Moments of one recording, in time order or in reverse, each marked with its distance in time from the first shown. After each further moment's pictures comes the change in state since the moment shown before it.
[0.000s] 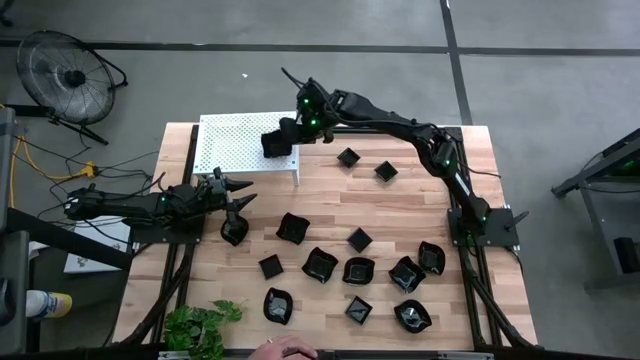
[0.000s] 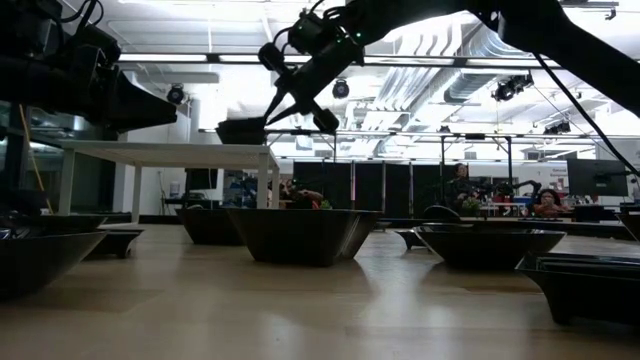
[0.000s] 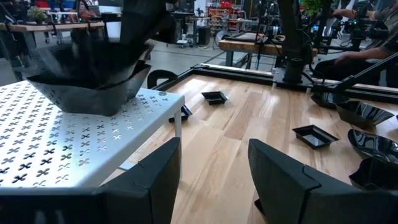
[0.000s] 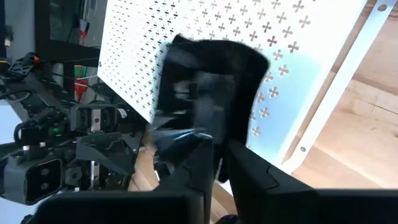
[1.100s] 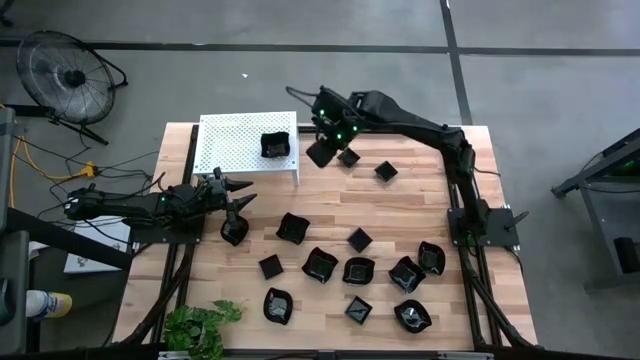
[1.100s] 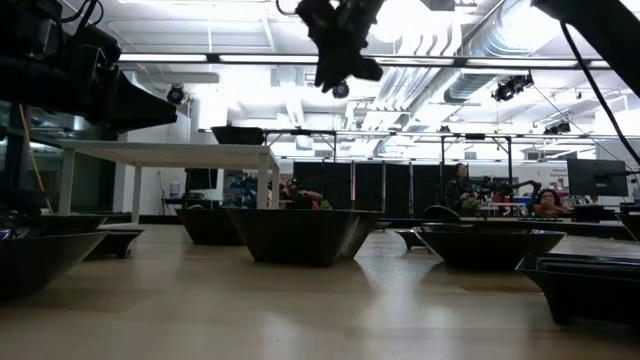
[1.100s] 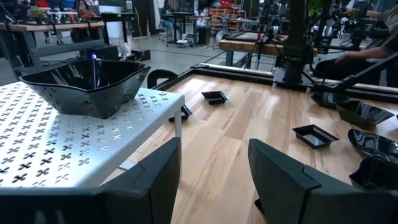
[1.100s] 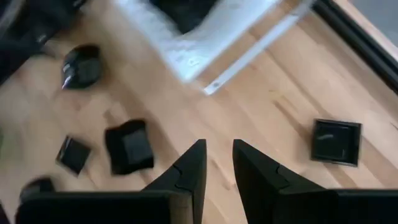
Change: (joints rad) left arm 0.000 0.000 0.000 0.000 0.000 0.000; right arm 0.127 -0.218 0.000 -0.469 0.266 -0.519
